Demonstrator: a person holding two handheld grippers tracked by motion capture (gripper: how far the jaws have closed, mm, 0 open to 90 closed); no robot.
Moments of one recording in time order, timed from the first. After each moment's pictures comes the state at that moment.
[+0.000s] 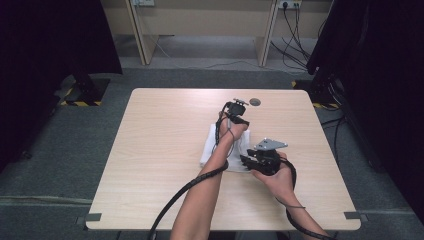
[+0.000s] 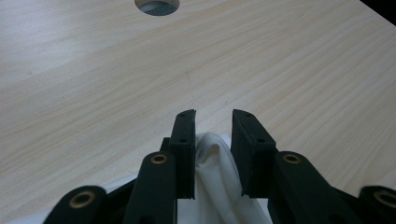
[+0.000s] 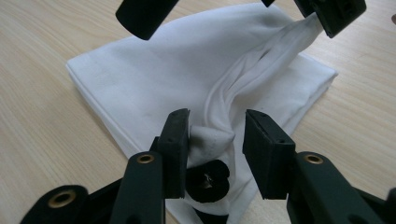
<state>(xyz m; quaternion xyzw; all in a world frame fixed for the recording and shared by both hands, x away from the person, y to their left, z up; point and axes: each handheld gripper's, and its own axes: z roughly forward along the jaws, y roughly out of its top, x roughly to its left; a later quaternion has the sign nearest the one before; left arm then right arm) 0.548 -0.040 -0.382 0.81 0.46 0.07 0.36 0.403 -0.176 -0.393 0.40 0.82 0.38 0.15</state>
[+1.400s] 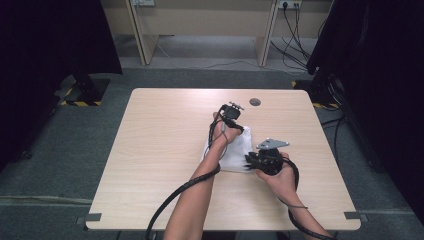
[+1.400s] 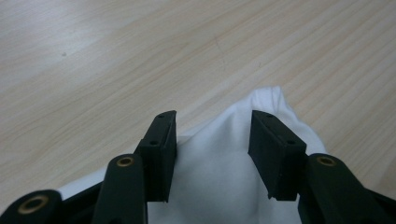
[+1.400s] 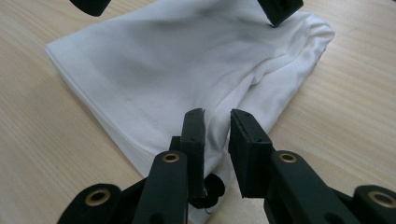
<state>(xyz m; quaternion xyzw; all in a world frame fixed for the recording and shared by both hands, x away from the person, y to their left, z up) 0.541 -0.032 -0.395 0.84 0.43 0.11 0.31 0.404 -0.184 -0.395 0.42 0.83 0.35 0.14</state>
